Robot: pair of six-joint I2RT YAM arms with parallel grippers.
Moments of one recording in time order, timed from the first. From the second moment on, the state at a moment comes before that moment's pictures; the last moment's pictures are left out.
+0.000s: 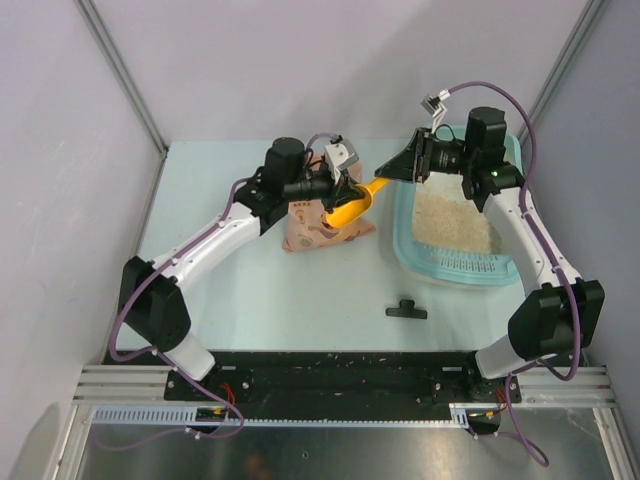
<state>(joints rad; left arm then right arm) -0.61 1.61 1.42 -0.09 0.63 0.19 0.18 1.51 1.47 -0.19 -1.09 0.45</state>
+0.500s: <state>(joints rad) -0.61 1.61 1.40 -0.09 0.62 0.40 0.17 1.51 1.47 -0.29 -1.18 0.38</state>
